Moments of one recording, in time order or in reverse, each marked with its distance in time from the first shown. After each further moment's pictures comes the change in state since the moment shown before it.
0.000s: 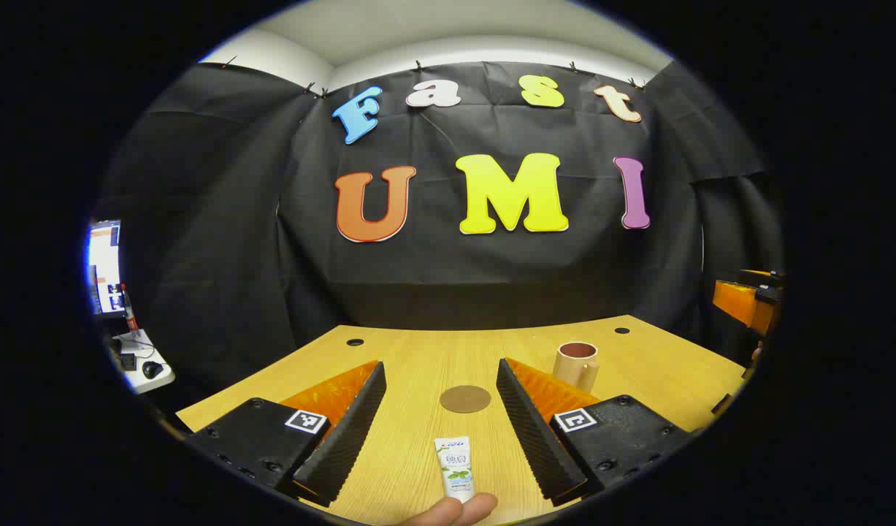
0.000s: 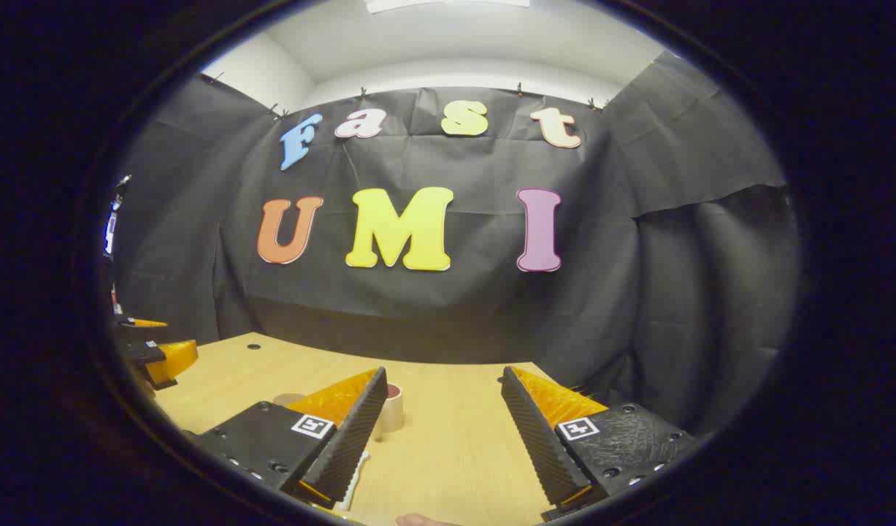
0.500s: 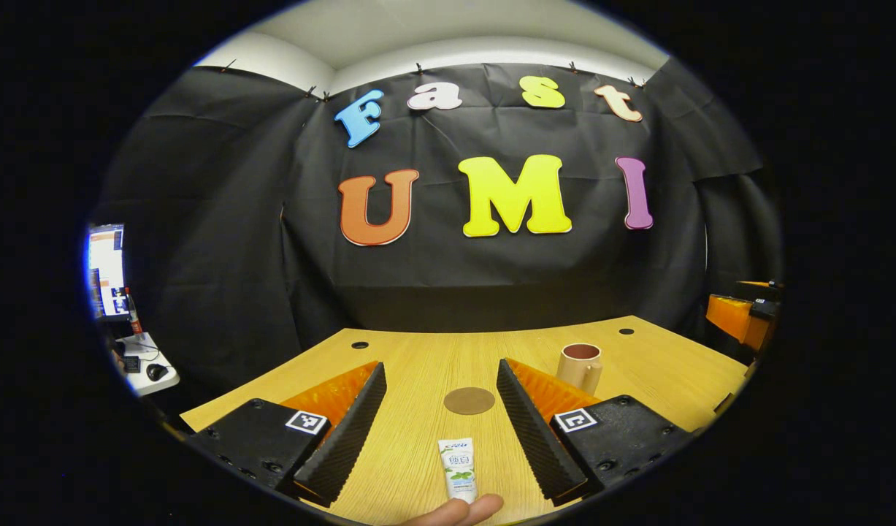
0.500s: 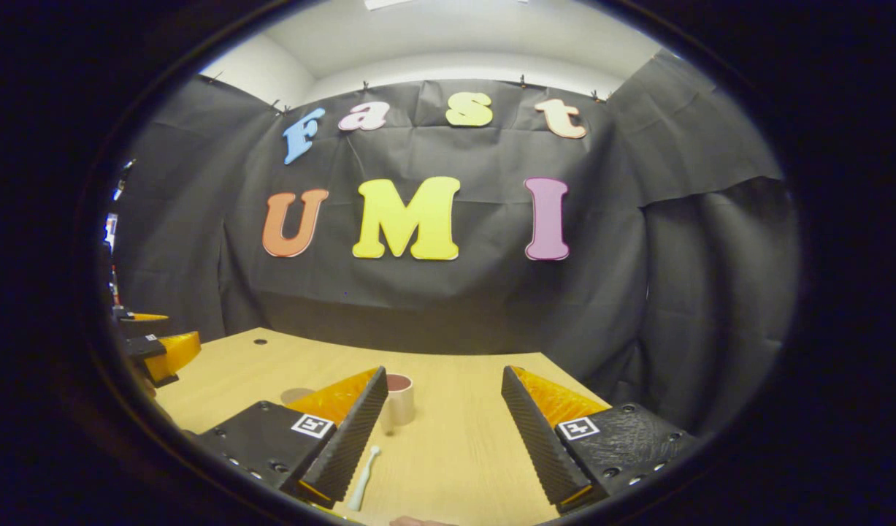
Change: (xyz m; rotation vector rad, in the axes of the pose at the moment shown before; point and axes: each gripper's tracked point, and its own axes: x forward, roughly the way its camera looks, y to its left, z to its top) left arm 0.000 -0.001 -0.002 -0.015 0.012 0.017; right arm 0.001 0.001 -0.007 0.018 0.014 0.000
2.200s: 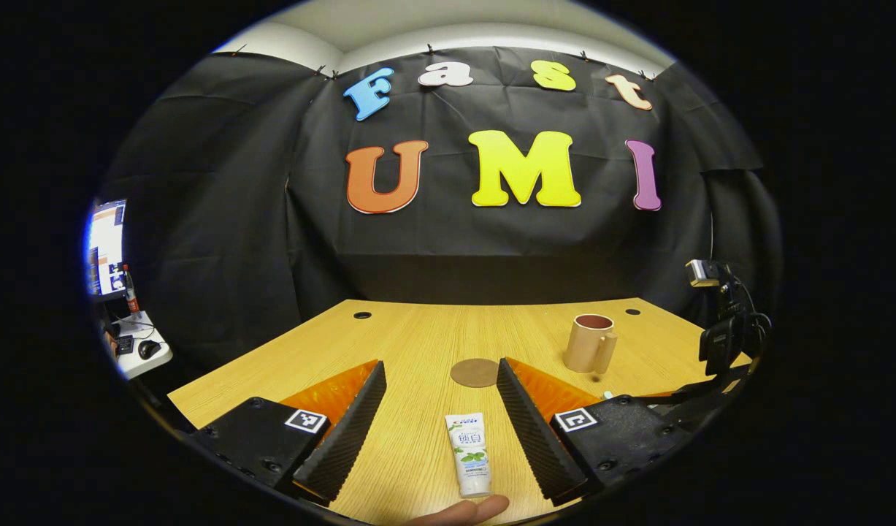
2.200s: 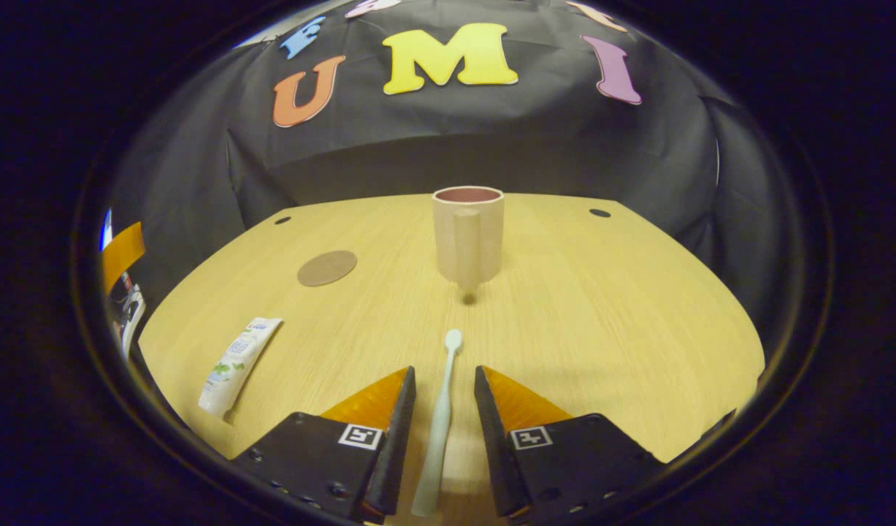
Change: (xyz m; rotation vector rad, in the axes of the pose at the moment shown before) left arm -0.002 0.011 -0.052 -0.029 0.086 0.006; right arm 0.043 0.118 -0.227 0.052 0.654 0.142
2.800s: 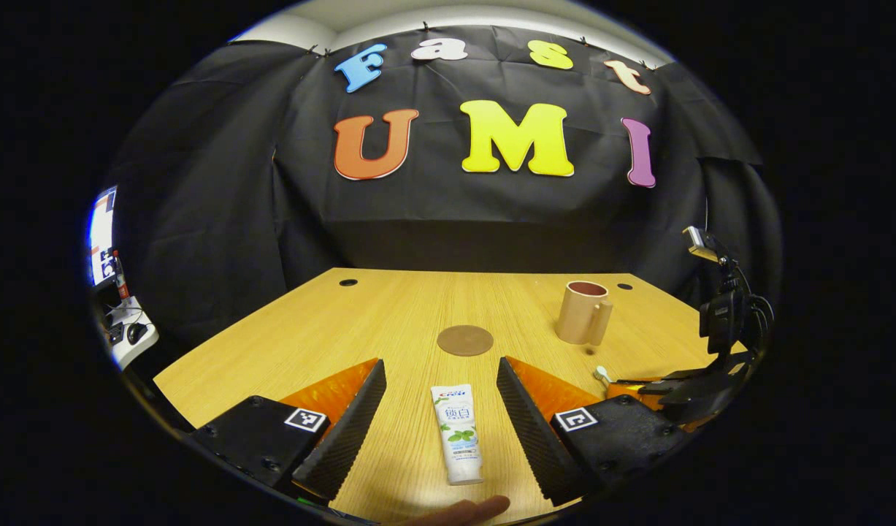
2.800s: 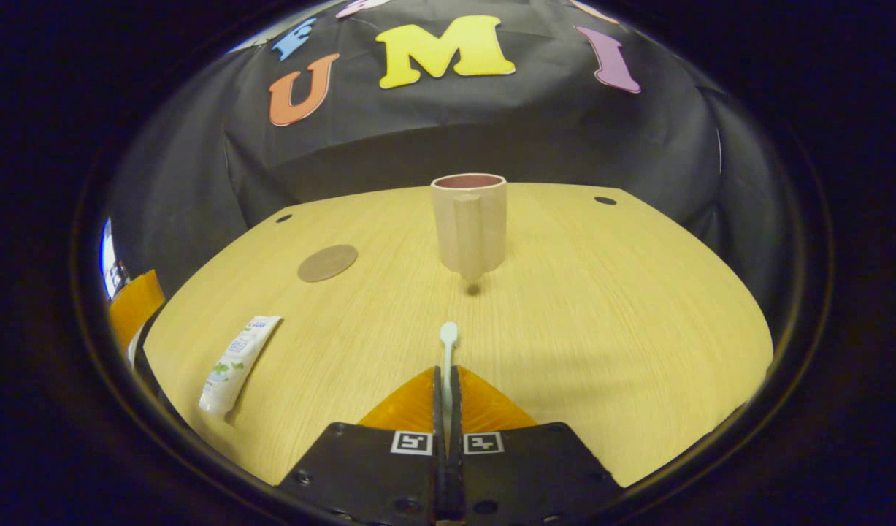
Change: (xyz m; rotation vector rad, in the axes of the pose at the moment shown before) left arm 0.003 -0.021 -0.045 -0.011 0.147 -0.053; right arm 0.006 -0.006 0.003 -0.004 -0.020 0.011
